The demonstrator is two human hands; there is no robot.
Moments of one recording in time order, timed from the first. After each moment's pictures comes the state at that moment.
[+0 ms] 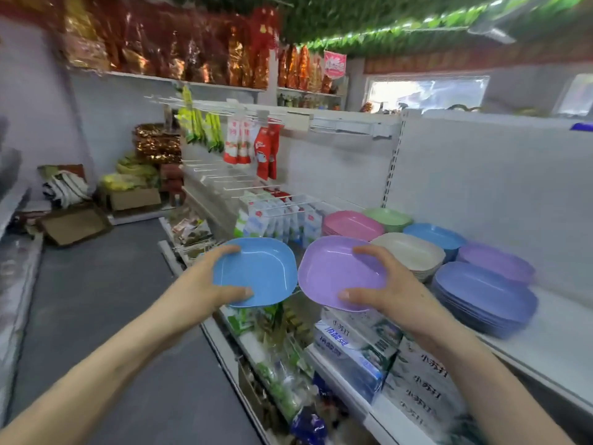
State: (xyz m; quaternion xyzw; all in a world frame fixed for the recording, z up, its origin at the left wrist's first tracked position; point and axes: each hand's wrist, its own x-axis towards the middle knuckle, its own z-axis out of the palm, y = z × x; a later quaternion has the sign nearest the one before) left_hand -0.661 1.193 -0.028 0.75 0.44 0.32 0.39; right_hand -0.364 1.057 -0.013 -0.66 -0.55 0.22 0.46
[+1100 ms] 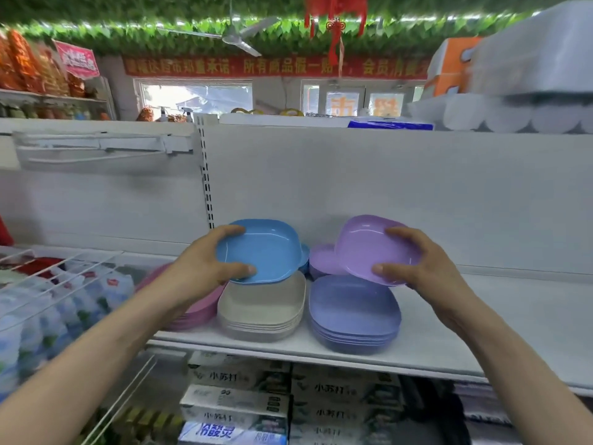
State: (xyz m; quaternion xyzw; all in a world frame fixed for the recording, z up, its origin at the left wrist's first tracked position) left_hand -0.330 1.308 0.021 0.84 0.09 0.22 0.49; right_hand -0.179 0.973 0.001 -0.76 -0.23 -0.05 0.60
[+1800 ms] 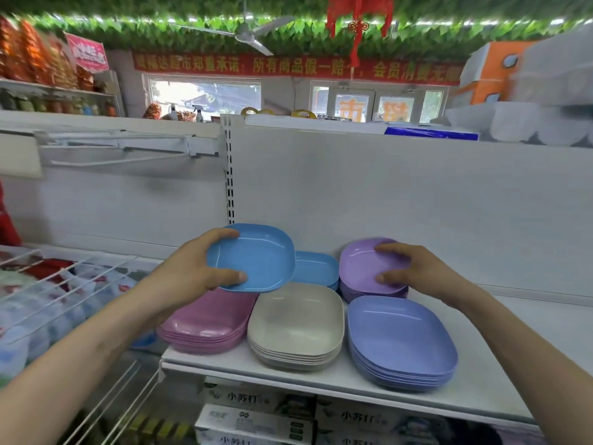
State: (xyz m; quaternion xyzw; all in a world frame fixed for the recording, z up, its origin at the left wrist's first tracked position) left_hand -0.331 1.386 0.024 0.86 0.11 0.20 0.47; right_hand -0.082 1.037 -0.003 -0.89 -0.27 0.03 0.38
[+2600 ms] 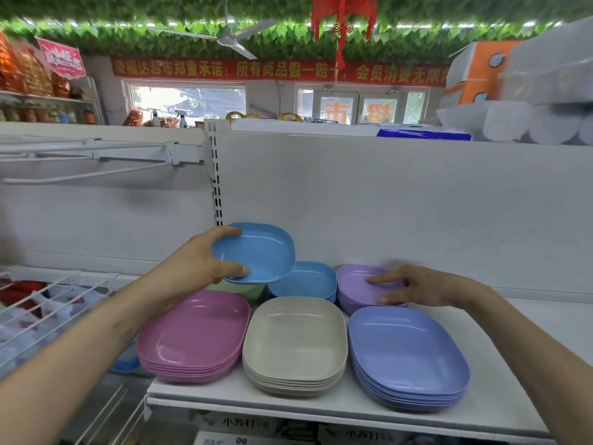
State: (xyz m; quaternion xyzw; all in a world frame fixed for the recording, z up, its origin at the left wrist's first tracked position) left_hand -0.279 1.403 0.037 0.87 0.09 0.16 0.46; right_hand -0.063 1.033 -0.003 -0.93 -0.28 0.16 0.19
